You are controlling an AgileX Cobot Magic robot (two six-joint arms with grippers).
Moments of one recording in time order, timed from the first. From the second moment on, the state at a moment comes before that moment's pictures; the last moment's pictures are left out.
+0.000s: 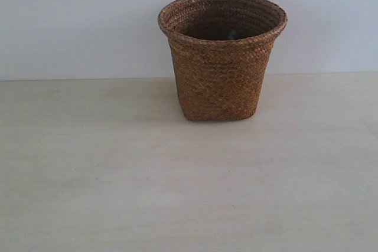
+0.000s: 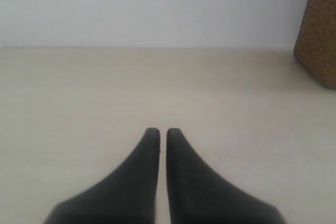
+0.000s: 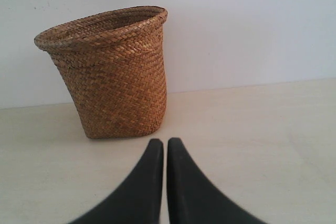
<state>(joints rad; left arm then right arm) 0.03 0.00 0.00 -0.06 0.29 0.08 0.19 0.01 0.00 0.15 0.11 0.03</state>
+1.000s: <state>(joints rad) 0.03 0.00 0.00 -0.06 0.29 0.05 0.19 0.01 0.00 0.15 0.11 0.03</state>
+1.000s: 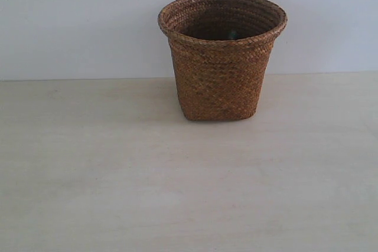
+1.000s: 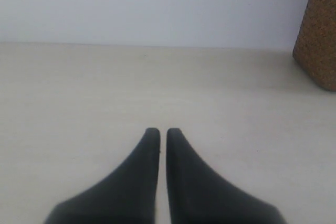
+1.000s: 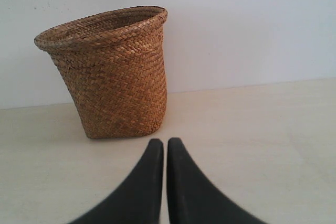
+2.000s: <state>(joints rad) 0.03 0.00 0.00 -0.06 0.29 0.05 0.19 0.01 0.00 0.14 0.09 0.01</state>
